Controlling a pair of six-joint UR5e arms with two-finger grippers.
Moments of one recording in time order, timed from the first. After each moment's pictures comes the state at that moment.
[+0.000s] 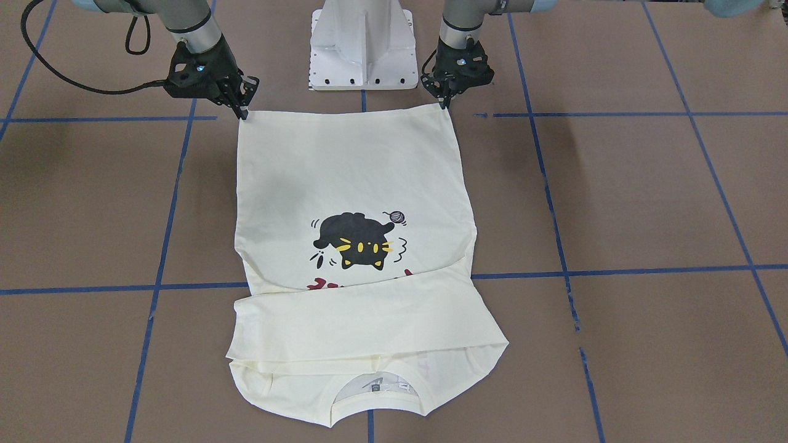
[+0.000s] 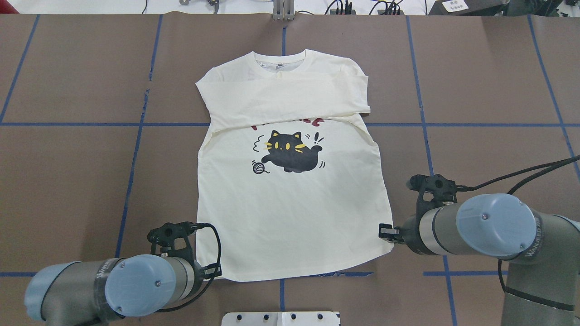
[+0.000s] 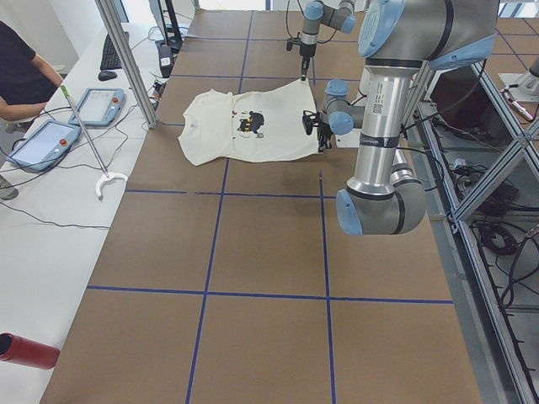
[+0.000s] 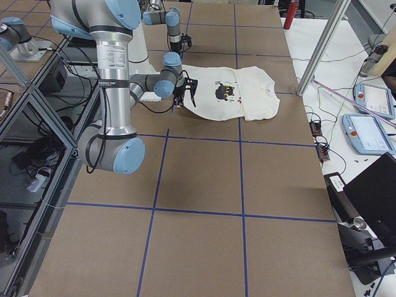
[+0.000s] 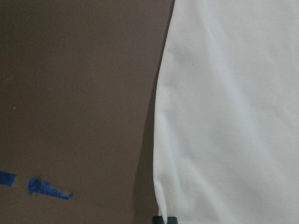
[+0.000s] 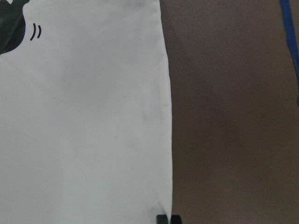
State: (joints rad) left arm -0.14 -1.83 -2.11 -1.62 -1.59 -1.70; right arm 0.34 -1.55 2.22 -1.36 1.78 1.51
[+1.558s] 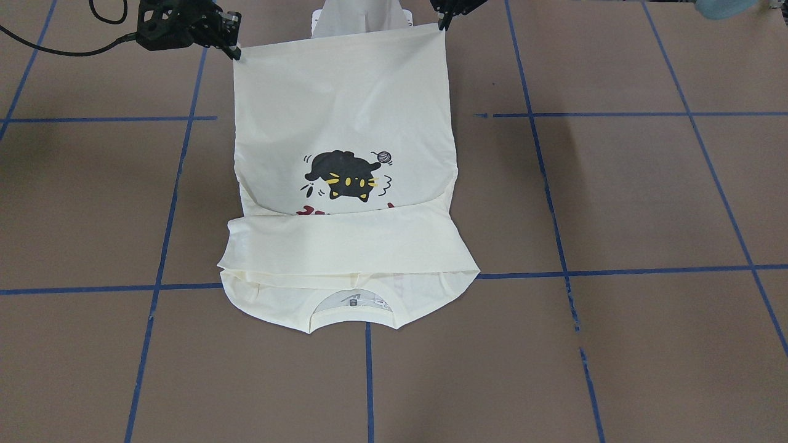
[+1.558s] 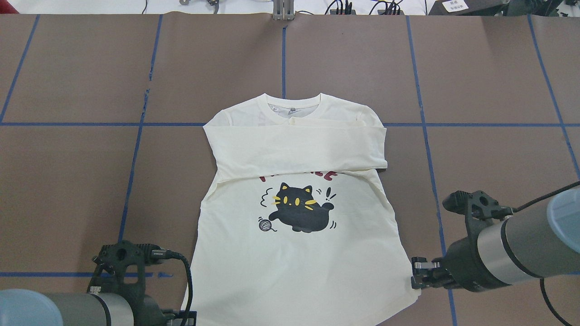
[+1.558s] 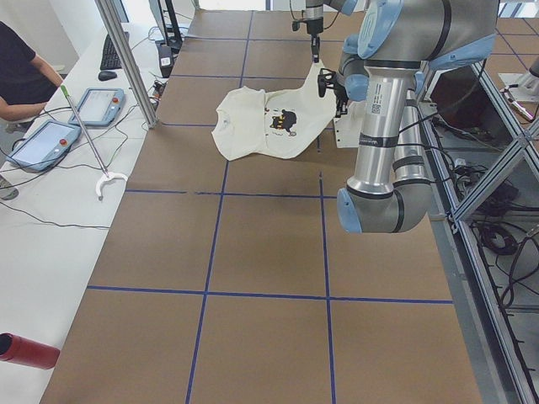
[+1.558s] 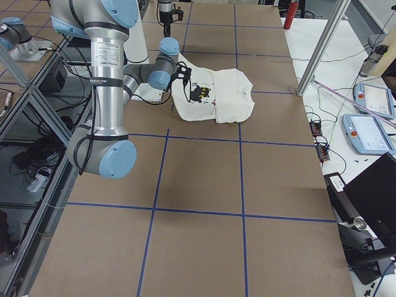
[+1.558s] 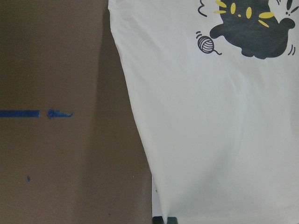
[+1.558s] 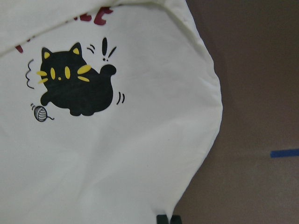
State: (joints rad) left arm -0.15 -1.87 -2.45 -1.35 -1.65 -1.52; right arm 0.49 -1.56 2.35 -1.36 2.08 1.52
